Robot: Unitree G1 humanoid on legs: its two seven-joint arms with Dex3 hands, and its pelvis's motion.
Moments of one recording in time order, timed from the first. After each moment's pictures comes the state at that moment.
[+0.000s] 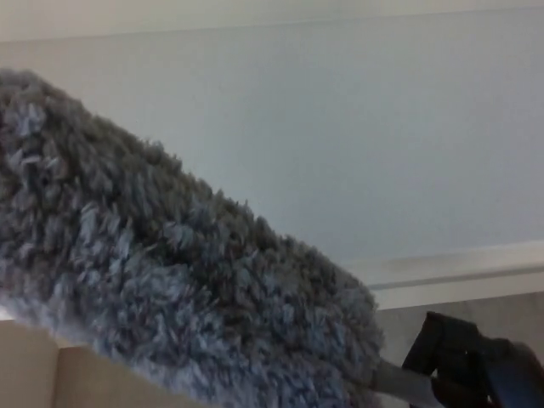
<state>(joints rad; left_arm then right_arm) 0.17 0.13 0.68 1.26 -0.44 -0.41 0.09 0.53 -0.24 0.19 -0.64 -0.31 -0.01 0.11</state>
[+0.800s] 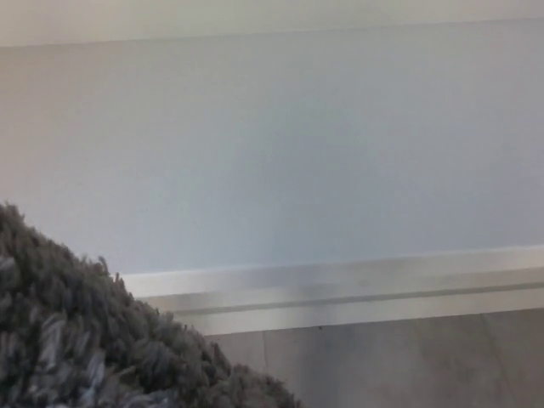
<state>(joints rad) 0.11 0.16 0.67 1.28 -0.44 -0.41 0.07 0.82 -0.33 0.35 -0.67 -0.21 -0.12 0.16</state>
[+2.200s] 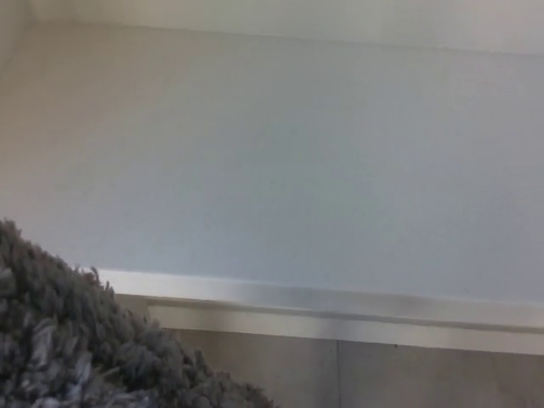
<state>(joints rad) 0.08 0.18 0.64 1.28 -0.44 -0.41 0.09 0.75 -0.37 0.48 -0.55 -0.25 -0.15 0.04</state>
